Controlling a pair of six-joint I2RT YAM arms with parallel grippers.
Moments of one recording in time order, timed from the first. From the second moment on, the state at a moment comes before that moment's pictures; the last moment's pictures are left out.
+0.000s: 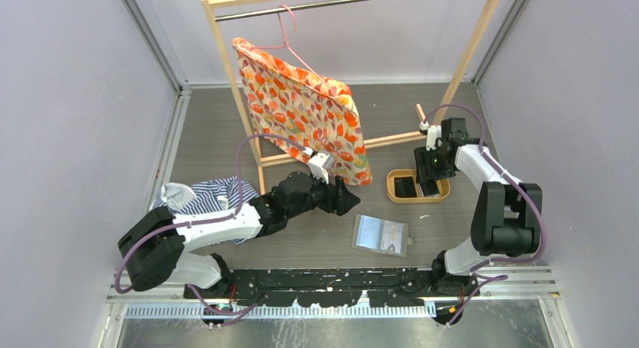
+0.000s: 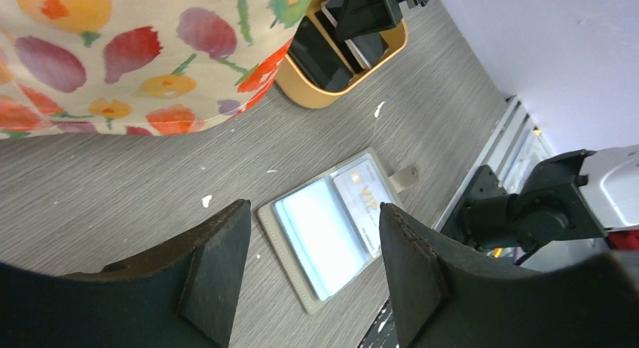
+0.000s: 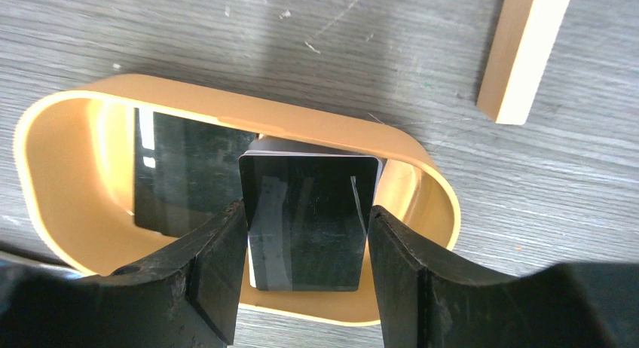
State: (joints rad) left arm -0.99 1.32 0.67 0.37 0.00 -0.58; right arm -0.07 1.56 0.97 -0.61 -0.13 -0.25
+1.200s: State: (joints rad) left arm -1.01 1.94 1.03 0.68 0.16 -0.90; right arm -0.24 1.62 1.01 -0.67 -0.68 -0.11
